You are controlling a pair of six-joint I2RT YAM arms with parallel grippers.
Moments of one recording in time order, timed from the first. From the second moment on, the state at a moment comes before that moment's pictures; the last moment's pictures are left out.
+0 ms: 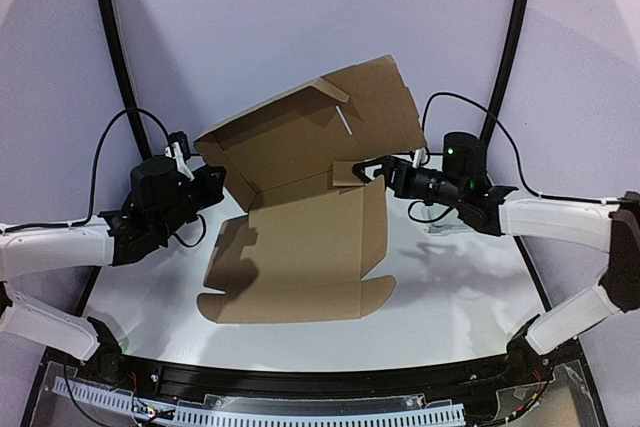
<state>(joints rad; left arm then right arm) -0.69 1.22 0.70 0.36 -0.34 -0.62 0.58 1.40 0.86 0.37 -0.38 0.53</state>
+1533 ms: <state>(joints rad) -0.72 1.22 0.83 0.03 -0.33 -0.55 0.37 1.21 1.12 -0.21 -0.57 0.16</state>
